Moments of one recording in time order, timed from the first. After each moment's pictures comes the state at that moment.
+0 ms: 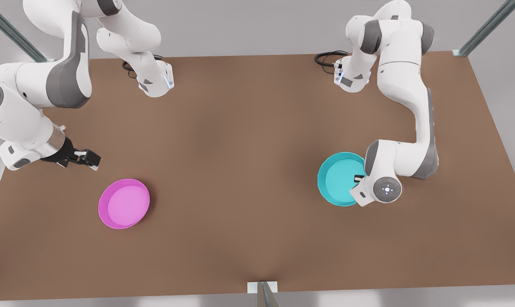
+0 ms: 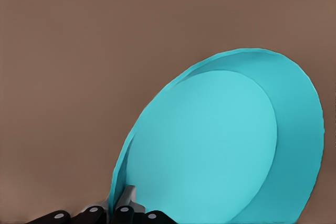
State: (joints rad) left arm -0.38 0.62 0.16 -1.33 0.14 1.53 -0.04; right arm 0.09 0.18 -0.06 -1.38 -0.02 1.61 0.14
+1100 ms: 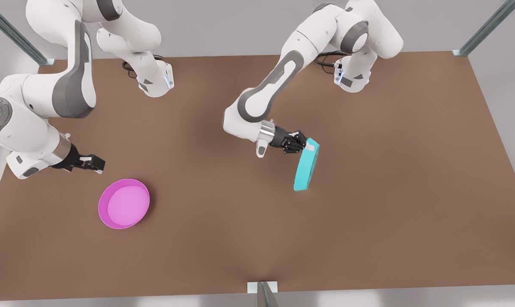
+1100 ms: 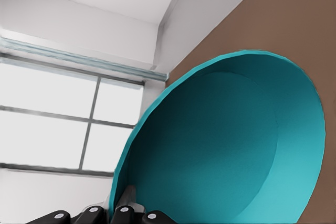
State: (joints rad) left arm -1.07 0.79 0.16 -1.24 0.91 1.16 -0.84; right arm 0.09 0.23 -0.06 -1.37 -0.04 1.58 0.11
